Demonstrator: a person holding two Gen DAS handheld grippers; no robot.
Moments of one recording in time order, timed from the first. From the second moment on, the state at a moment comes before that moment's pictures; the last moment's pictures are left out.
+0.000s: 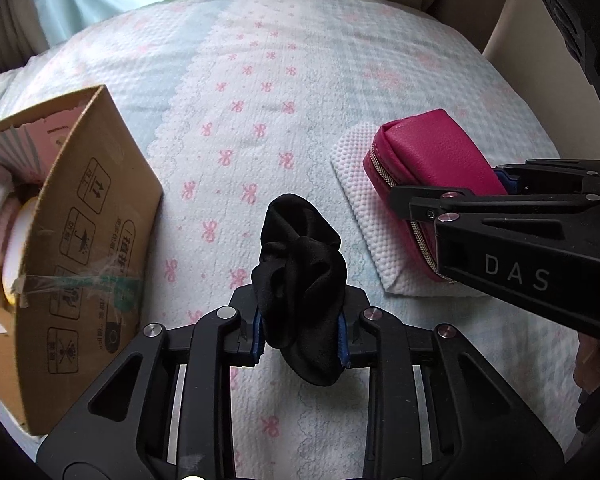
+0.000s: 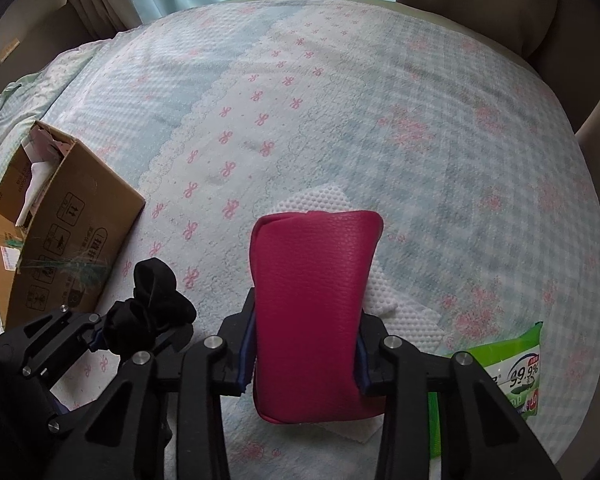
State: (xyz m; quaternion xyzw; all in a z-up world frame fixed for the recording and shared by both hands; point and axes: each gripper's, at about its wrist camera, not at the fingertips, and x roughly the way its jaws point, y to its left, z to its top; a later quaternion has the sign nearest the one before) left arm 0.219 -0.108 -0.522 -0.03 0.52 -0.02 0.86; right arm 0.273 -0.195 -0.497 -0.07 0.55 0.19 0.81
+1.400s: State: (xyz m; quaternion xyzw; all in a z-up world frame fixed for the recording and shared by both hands) left arm 0.190 0.094 -0.200 -0.01 0.43 -0.03 0.90; right arm 0.177 -0.057 -0.210 0.02 0.46 0.12 0.88
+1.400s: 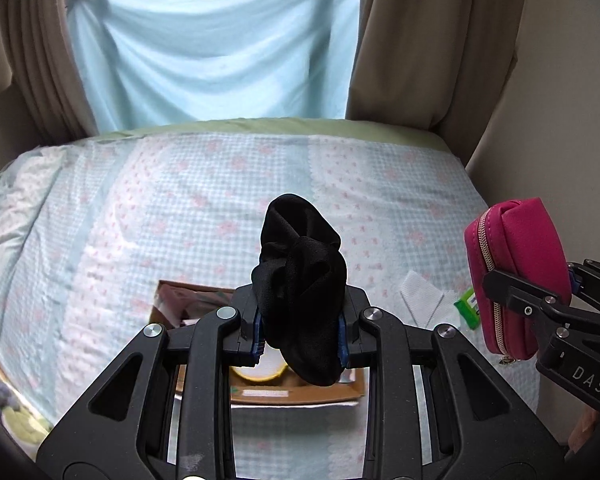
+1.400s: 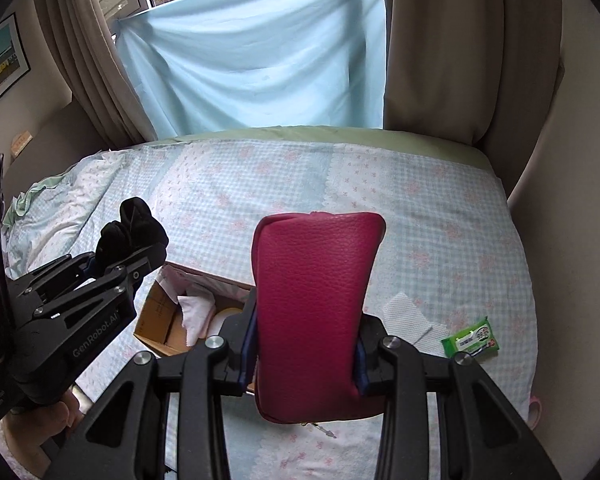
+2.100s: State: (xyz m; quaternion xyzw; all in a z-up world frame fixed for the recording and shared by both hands) left arm 0.237 0.242 -0.321 0.07 0.56 -0.11 0.82; right arm 0.215 0.069 -0.309 0.14 0.57 0.01 0.81
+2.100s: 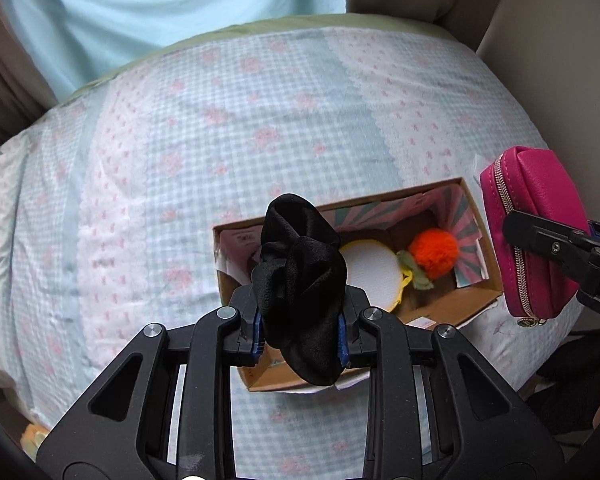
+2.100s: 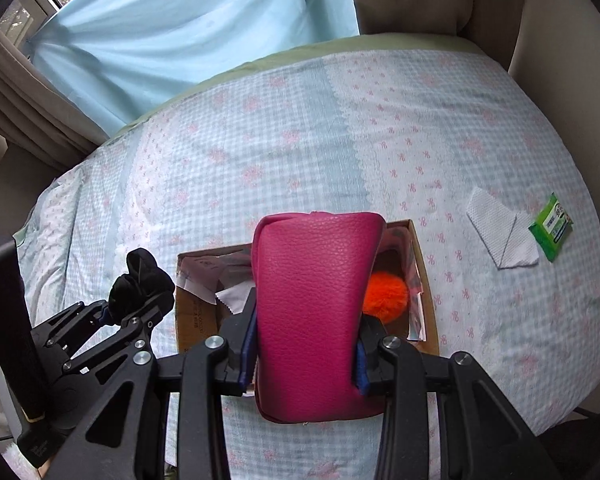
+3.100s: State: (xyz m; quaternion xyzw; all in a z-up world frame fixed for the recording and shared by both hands) left arm 0.273 0.216 -0.448 0.11 0.66 -0.16 0.72; right arm 0.275 0.039 -0.442 0.22 0.68 -0.02 0.70
